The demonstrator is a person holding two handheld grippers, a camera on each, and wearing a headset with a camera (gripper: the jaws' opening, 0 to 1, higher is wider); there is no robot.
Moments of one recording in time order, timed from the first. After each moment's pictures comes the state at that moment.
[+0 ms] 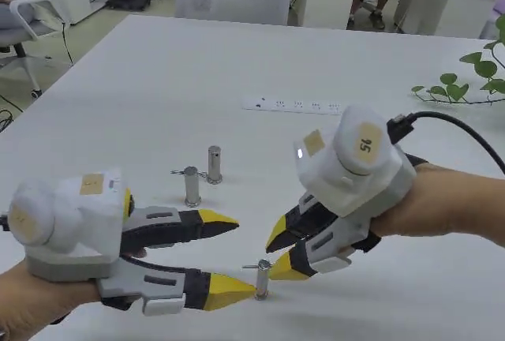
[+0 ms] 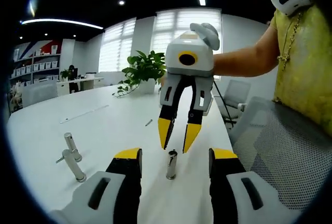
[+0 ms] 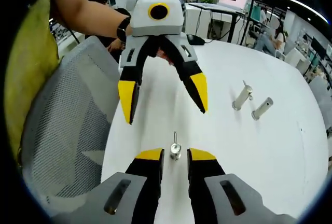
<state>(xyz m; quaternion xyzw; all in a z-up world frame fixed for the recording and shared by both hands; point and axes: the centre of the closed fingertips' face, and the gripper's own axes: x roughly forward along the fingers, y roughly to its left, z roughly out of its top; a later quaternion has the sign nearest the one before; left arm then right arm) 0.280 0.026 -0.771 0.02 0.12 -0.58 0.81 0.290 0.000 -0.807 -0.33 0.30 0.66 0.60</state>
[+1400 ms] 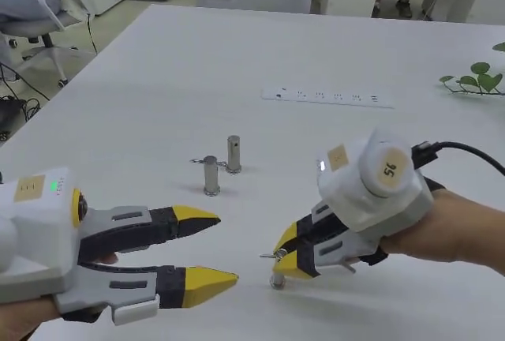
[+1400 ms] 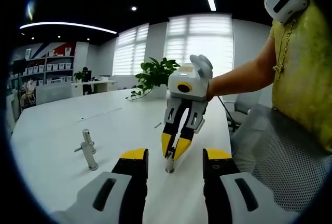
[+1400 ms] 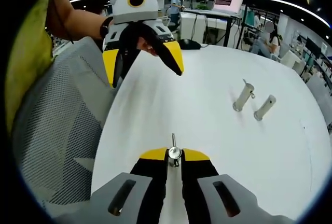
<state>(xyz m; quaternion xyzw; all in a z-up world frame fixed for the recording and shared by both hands) 0.267 0.050 -0.755 0.01 0.11 -0.53 0.84 0.294 0.011 -0.827 -0.30 0.28 0.66 0.63</state>
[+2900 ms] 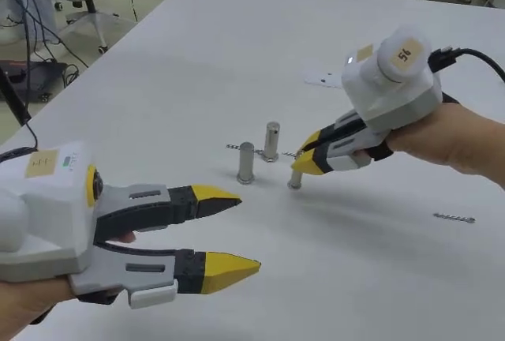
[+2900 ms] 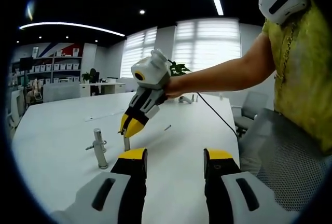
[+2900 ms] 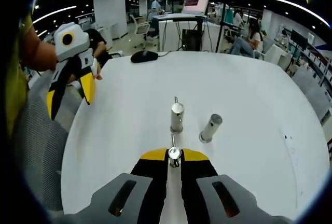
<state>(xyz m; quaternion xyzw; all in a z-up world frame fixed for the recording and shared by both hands) 0.281 0.067 -0.754 -0.01 0.10 -0.50 0.86 0.418 0.051 -0.807 -0.28 0.28 0.63 0.67</state>
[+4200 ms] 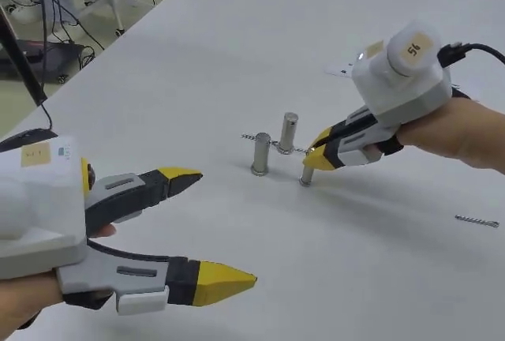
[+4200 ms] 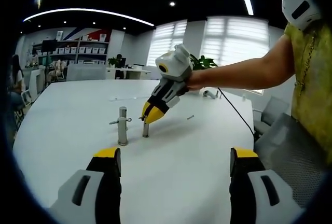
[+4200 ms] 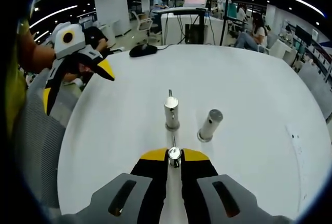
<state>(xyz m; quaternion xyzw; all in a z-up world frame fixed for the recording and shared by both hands) 0.295 0.101 -0.776 -0.04 0.16 -0.40 0.90 0.433 0.057 -0.824 -0.28 0.30 0.63 0.65</state>
